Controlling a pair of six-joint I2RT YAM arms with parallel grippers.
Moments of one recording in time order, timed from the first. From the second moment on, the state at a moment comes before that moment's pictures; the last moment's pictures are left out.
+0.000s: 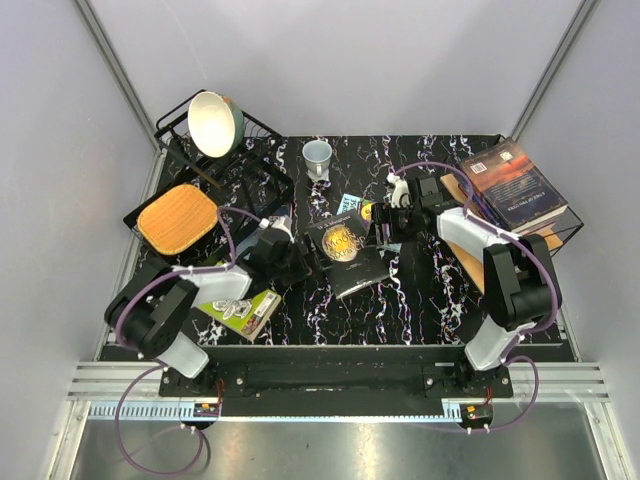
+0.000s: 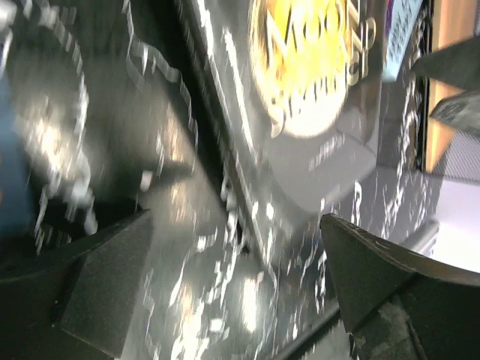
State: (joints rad) left arm -0.62 1.50 0.56 0.27 0.16 -0.94; right arm 0.29 1.69 1.09 -0.35 -0.48 0.13
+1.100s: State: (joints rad) left arm -0.54 1.83 0.73 0.63 0.33 -0.91; right arm 0.30 1.88 1.12 -0.28 -0.55 0.20
